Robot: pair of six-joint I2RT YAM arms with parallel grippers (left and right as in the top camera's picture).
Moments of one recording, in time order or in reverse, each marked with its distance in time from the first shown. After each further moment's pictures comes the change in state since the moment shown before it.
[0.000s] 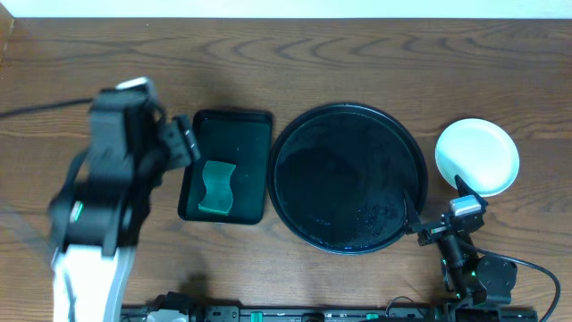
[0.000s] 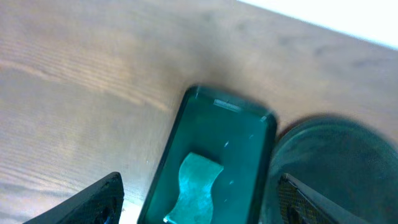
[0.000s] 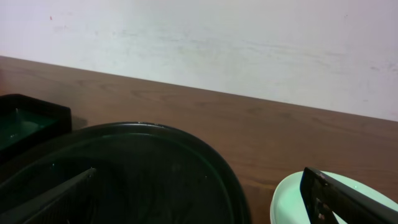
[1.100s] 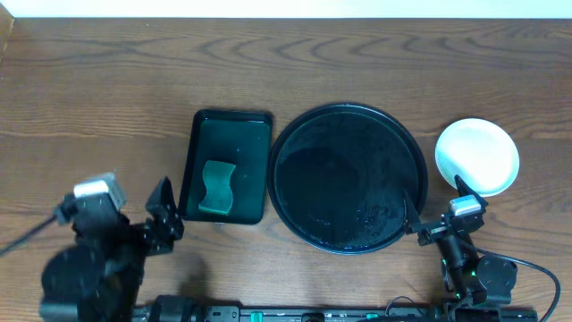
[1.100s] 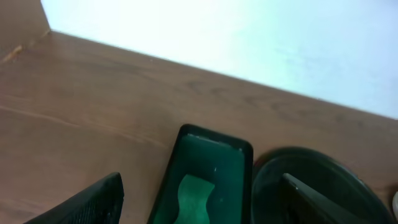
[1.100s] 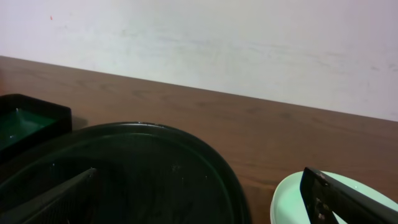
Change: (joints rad) left arm -0.001 -0.599 -0.263 0.074 -0.001 0.049; right arm 0.000 0.000 0.000 0.000 -0.001 0.000
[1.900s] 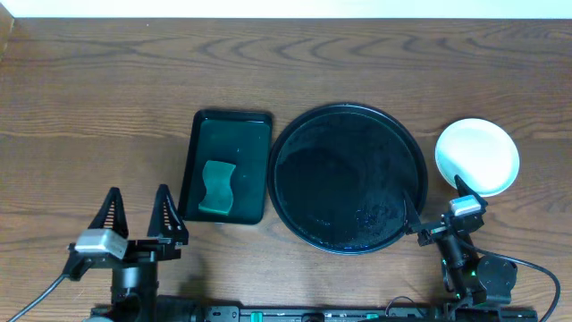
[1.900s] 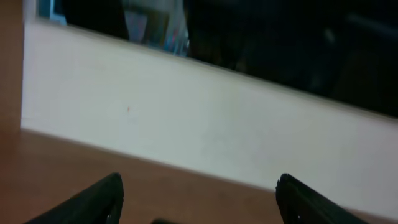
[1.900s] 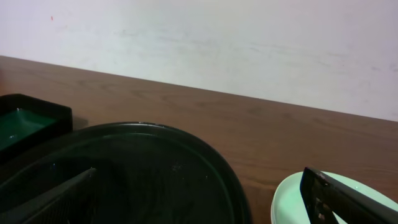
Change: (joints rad) left arm 0.000 -0.463 -0.515 0.608 0.000 0.000; right arm 0.000 0.000 0.000 0.000 -0.002 0.000
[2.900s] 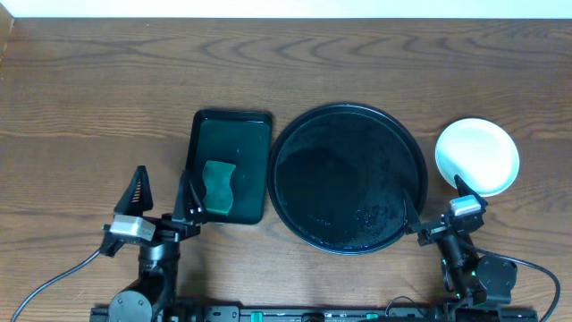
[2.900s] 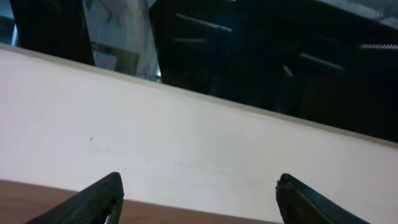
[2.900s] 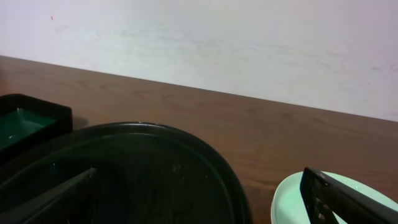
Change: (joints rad) left arm 0.000 0.000 -0.398 0.589 0.087 0.000; right arm 0.000 0.000 0.000 0.000 0.000 0.000
